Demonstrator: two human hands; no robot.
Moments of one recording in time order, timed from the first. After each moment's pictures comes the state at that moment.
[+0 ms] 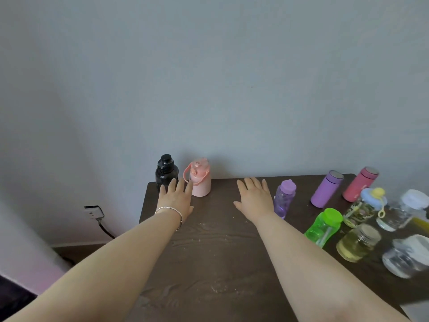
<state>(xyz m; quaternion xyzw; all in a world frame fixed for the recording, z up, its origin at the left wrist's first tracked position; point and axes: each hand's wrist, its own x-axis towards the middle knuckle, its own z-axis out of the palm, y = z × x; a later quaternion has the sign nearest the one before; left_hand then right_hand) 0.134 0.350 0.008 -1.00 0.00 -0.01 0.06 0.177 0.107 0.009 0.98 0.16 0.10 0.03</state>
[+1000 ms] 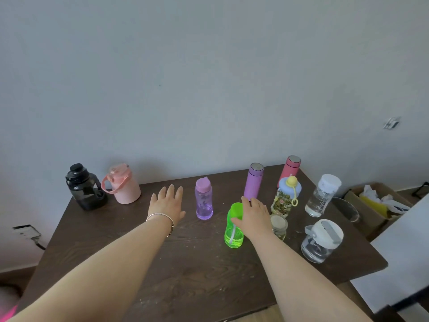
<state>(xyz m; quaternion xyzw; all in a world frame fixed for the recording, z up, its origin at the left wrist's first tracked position) 0.181 0.066 -0.006 -1.00 0.01 0.03 0.06 0.167 -0.198 -0.033 0.99 0.00 0.01 -0.11</state>
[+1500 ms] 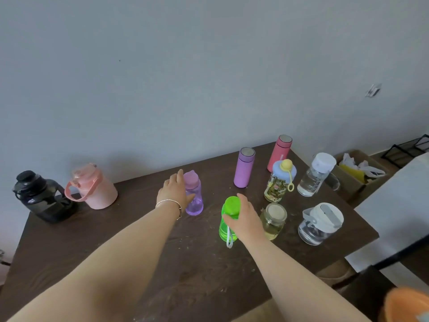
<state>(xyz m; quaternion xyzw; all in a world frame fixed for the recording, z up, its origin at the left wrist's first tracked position) 0.273 0.026 -0.041 -0.99 0.02 0.06 -0.14 0.173 -0.181 -0.064 0.93 -0.12 -0.03 -0.36</state>
